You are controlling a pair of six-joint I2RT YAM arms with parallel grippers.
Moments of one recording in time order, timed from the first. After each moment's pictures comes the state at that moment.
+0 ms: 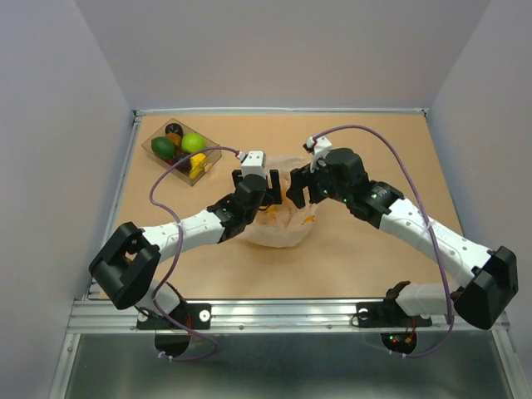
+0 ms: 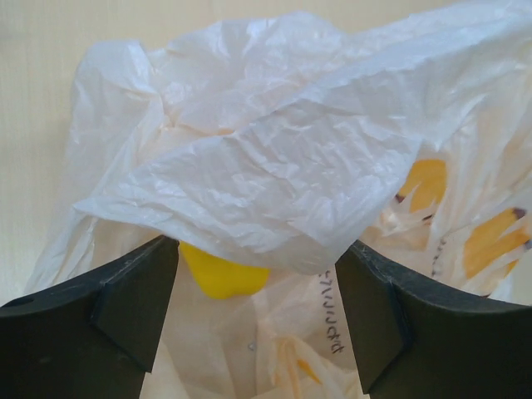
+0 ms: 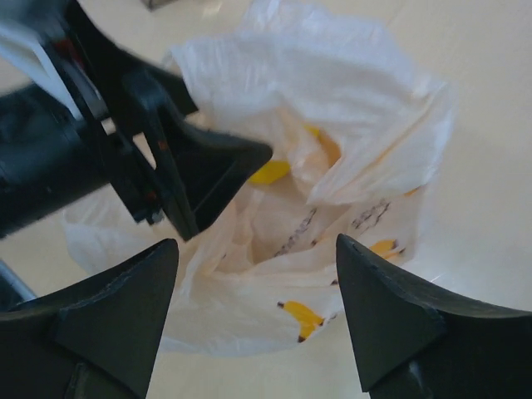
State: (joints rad) left arm -0.81 1.45 0.79 0.21 -0.46 -0.47; right arm 0.71 1.26 1.15 -0.34 0.00 0.15
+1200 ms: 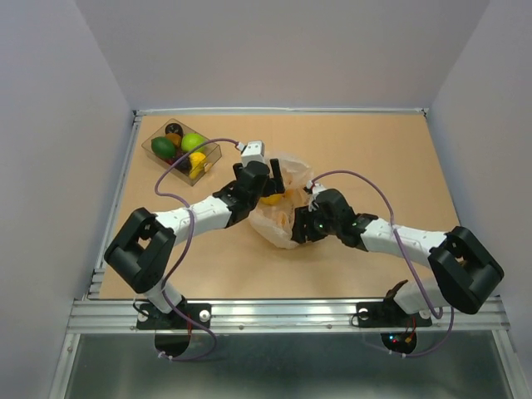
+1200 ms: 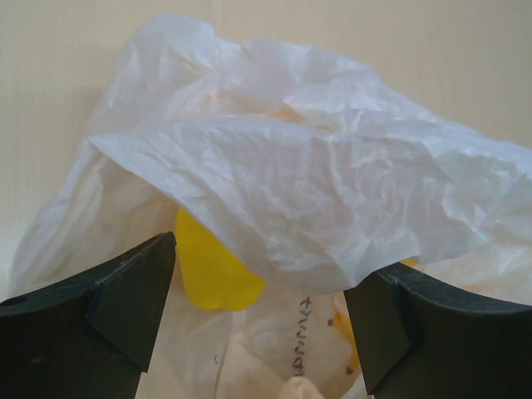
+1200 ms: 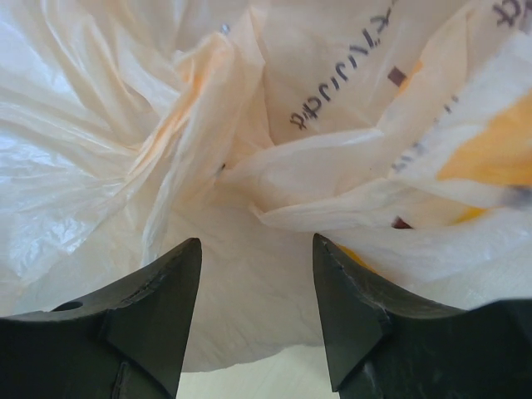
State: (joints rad) left arm -0.73 1.58 0.94 0.20 -0.40 -0.59; right arm 0.72 1.39 0.63 0.01 -0.18 0.47
